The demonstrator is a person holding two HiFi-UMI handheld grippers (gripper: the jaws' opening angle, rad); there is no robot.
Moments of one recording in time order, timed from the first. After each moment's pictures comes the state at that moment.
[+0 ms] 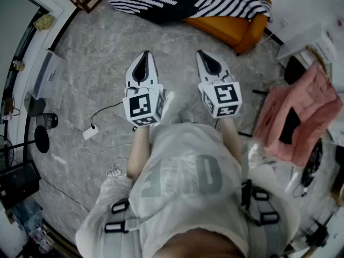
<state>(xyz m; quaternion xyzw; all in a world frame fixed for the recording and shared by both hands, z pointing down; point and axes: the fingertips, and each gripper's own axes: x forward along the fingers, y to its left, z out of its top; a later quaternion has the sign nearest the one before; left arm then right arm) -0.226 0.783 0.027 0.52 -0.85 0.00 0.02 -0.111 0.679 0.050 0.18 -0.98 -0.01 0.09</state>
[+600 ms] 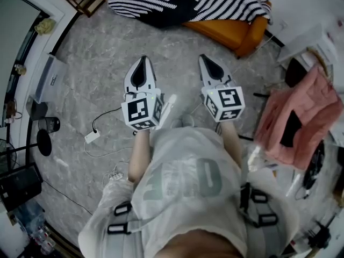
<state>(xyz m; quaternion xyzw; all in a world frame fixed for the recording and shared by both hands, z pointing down) -0.233 0.777 0.032 0.52 -0.86 -0.01 0.04 -0.103 0.661 0.053 0.19 -0.98 0.03 0.07</state>
